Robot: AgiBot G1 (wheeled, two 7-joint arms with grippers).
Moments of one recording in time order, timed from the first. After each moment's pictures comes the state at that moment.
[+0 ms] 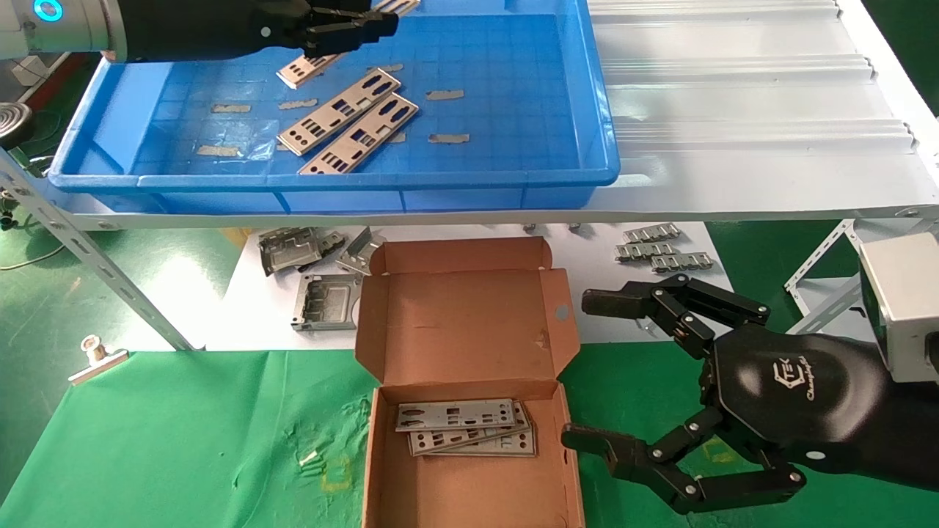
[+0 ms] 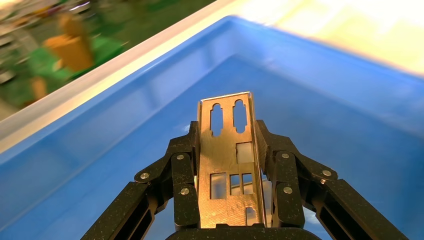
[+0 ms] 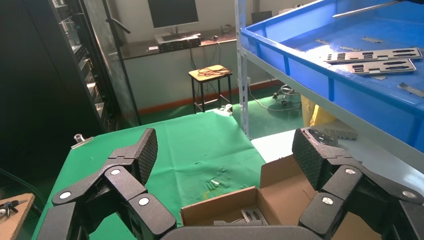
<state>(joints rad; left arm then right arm) -2.10 1.21 0.56 -0.05 1.34 1.26 0.01 1.09 -0.53 -0.46 1.22 -0.58 -1.40 0.07</state>
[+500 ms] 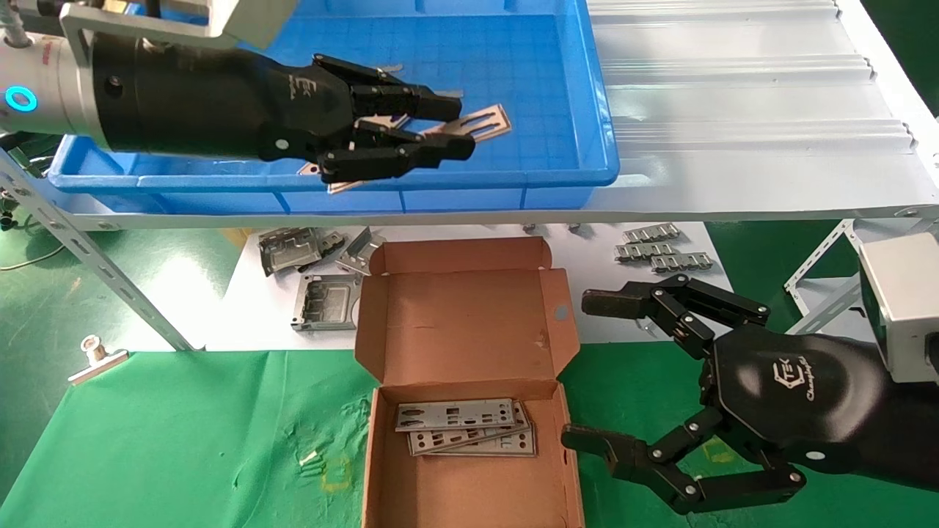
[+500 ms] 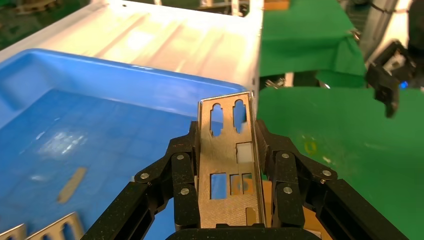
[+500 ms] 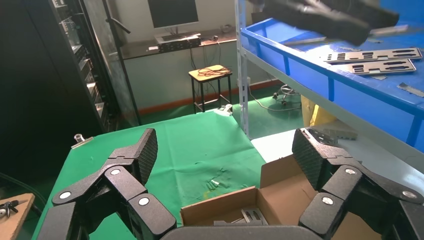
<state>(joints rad) -2.01 1.16 0.57 -0.19 1.28 1.59 0.09 1.09 -0.53 -0.46 1.22 -0.58 -1.40 0.07</state>
